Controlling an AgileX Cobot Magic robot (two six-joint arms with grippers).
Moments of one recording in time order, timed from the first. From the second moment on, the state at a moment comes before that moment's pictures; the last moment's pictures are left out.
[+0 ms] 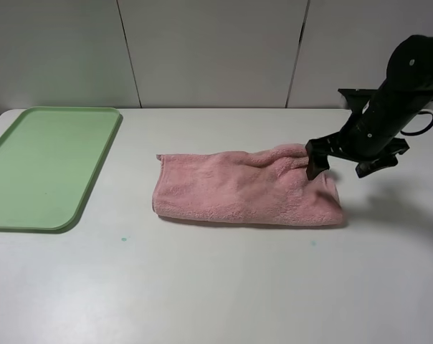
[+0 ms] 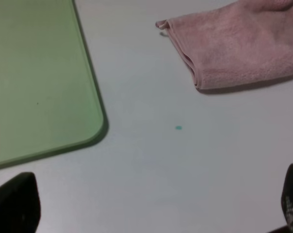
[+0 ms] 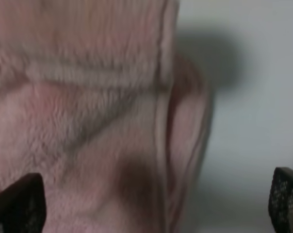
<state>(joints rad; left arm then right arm) -0.09 -0.01 -0.49 -0.17 1.07 0.17 0.20 1.80 -1.00 0.10 0.65 0.01</state>
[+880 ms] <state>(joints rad) -0.09 -0.01 -0.49 -0.17 1.07 0.17 0.25 1.90 -0.84 0.17 0.35 0.02</state>
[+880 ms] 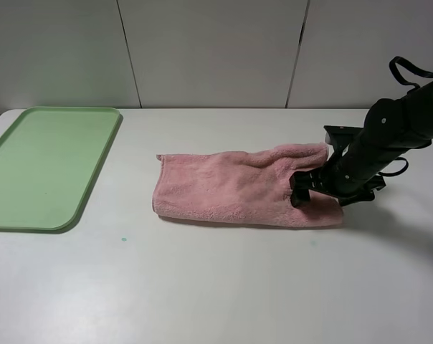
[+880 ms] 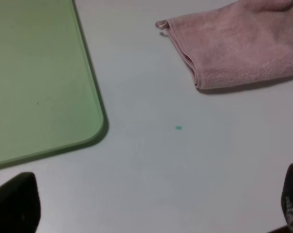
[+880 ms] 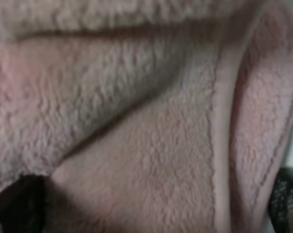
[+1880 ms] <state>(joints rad) -0.09 -0.01 -0.49 -0.17 1.07 0.17 0.26 1.93 -0.85 0.21 0.36 0.02</state>
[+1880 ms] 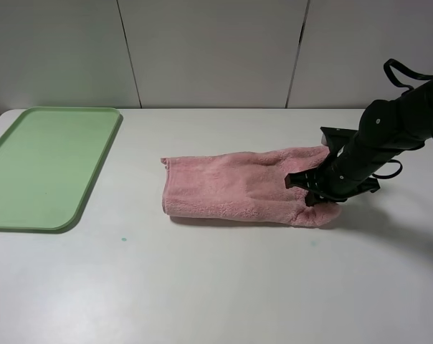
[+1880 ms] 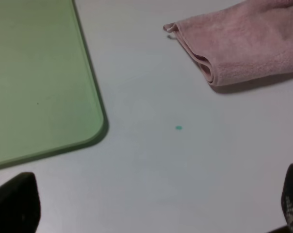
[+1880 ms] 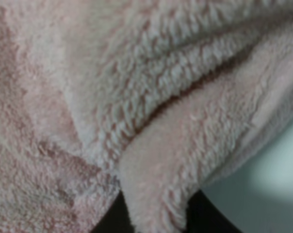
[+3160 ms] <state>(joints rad) -0.09 -0.01 -0.49 -0.17 1.07 0.17 -0.05 1.63 -0.84 -0.12 0.64 0.02</state>
